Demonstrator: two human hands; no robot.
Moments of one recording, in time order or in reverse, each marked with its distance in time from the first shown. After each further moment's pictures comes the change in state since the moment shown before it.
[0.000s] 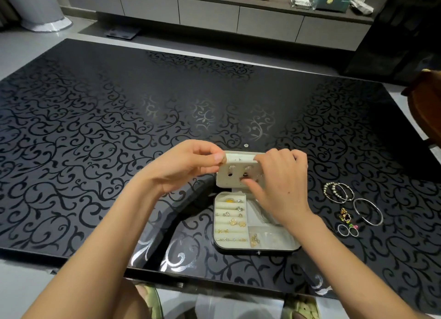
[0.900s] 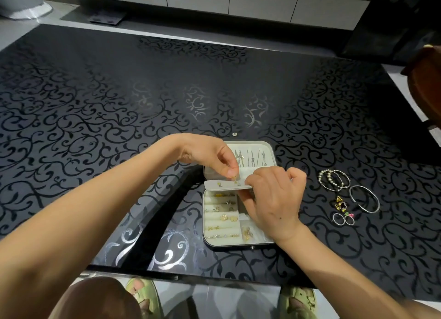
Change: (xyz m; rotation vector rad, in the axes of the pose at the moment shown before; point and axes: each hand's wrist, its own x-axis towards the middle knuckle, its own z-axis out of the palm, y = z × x) left_hand 0.078 -0.010 0.006 0.693 -0.527 -0.302; right_hand -0.034 -0.008 0.014 0.005 0.310 -0.052
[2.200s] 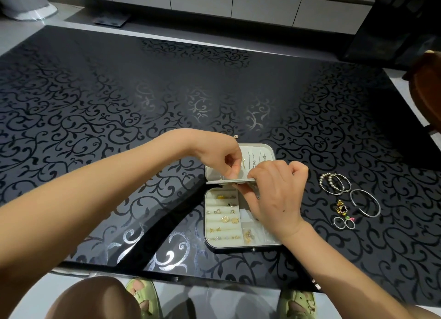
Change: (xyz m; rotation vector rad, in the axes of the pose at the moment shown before) left_hand -0.001 0.031 -0.002 0.563 0.075 -0.029; right_hand 0.007 0.006 0.003 0.056 -0.034 0.018
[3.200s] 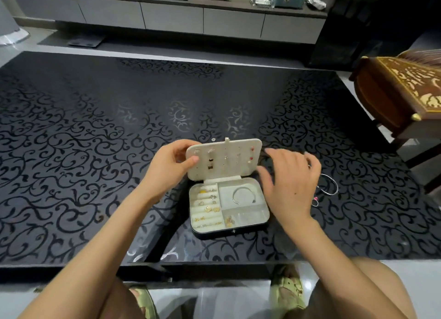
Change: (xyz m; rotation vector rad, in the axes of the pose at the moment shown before) left_hand -0.056 0.014 0.070 -0.713 0.958 -0.083; right_hand -0.012 0.027 -0.060 -0.254 -0.210 0.348
